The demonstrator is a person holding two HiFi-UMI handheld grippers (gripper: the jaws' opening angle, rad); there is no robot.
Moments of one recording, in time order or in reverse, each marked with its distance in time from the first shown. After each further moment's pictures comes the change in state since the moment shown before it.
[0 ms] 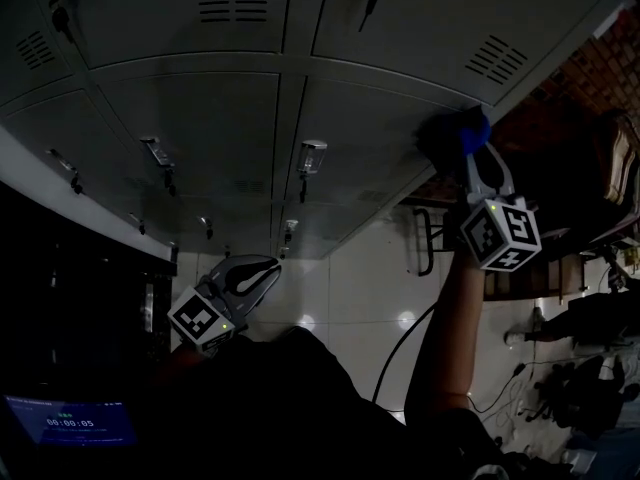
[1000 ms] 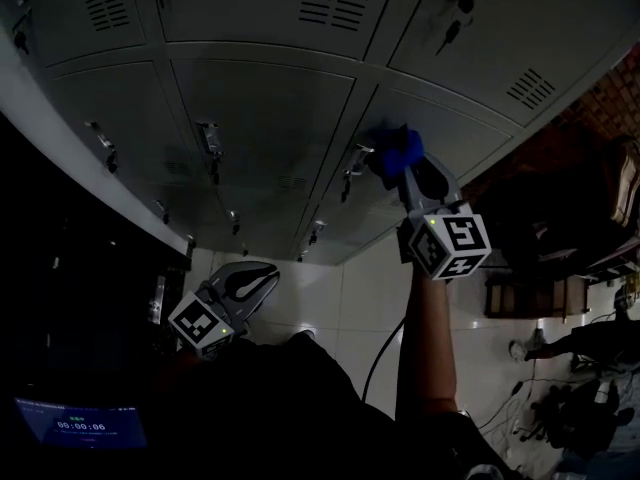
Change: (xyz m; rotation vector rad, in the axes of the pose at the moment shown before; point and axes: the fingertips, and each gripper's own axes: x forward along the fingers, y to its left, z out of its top) left arm -0.090 0.008 -0.007 -0.003 -0.008 0.086; right arm 0.026 0.178 -0.036 0.002 0.051 0.251
